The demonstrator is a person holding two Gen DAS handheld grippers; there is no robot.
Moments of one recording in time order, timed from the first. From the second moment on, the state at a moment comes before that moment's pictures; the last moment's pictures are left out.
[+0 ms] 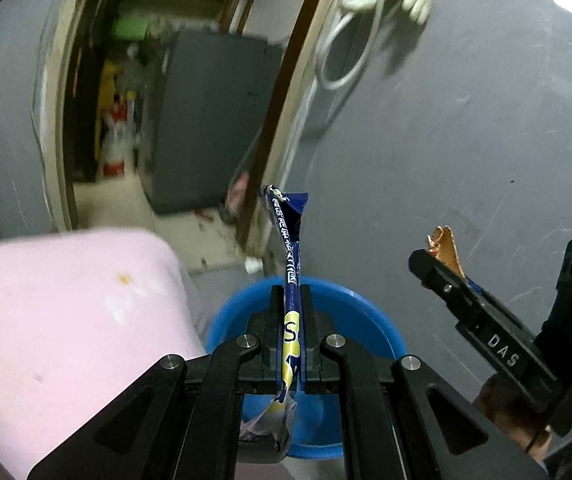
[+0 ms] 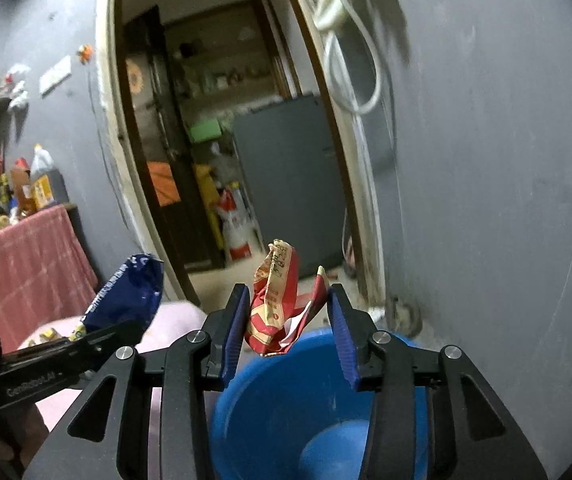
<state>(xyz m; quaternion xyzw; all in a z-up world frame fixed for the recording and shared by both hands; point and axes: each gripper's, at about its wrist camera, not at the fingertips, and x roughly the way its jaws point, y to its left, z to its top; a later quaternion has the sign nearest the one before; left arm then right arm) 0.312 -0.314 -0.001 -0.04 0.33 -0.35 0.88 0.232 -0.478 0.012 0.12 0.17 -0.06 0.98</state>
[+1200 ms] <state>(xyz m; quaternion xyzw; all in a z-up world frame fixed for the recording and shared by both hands) 0.237 -0.159 0.082 -0.09 0.16 -0.17 0.97 0.194 -0.407 0.077 0.09 0.06 0.00 0.99</state>
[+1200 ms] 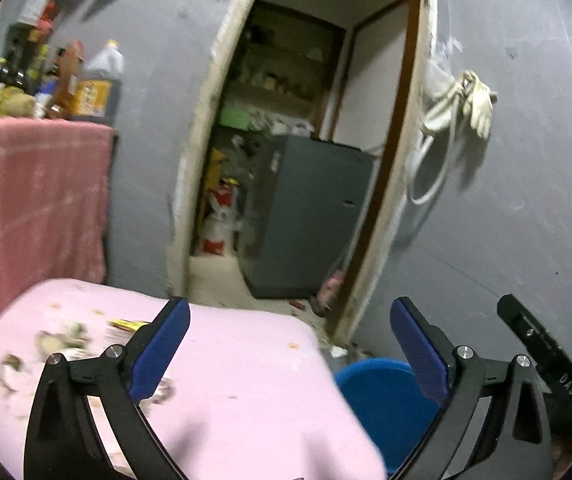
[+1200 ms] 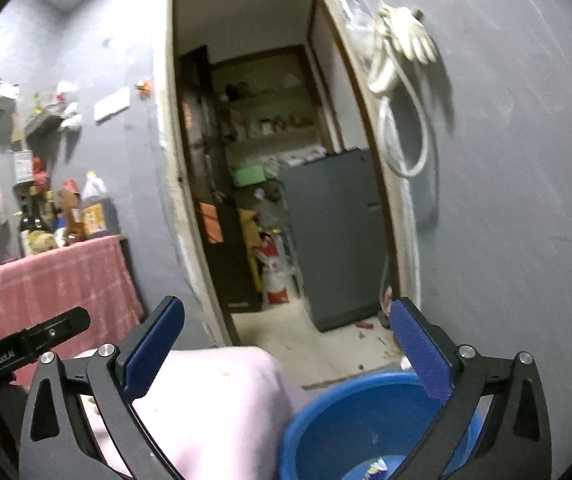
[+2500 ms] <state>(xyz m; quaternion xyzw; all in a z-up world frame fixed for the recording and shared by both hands) 0.223 0.025 -0.008 -0.08 0.23 -0.05 0.97 0.252 -0.211 0.016 -0.01 0.14 0.18 0.97</state>
